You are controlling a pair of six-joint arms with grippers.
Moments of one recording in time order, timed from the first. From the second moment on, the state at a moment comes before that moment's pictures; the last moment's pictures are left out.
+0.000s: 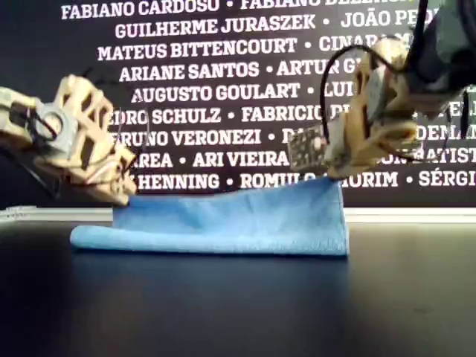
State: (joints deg) left arm -15.5 32.8 37.6 9.1 -8.4 9.6; right arm 10.8 25.8 22.1 23.2 -7.6 -0.4
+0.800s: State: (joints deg) left arm -15.5 23.2 29.7 9.1 -9.0 9.6; right arm 10.1 21.5 21.2 23.2 -7.6 -0.4
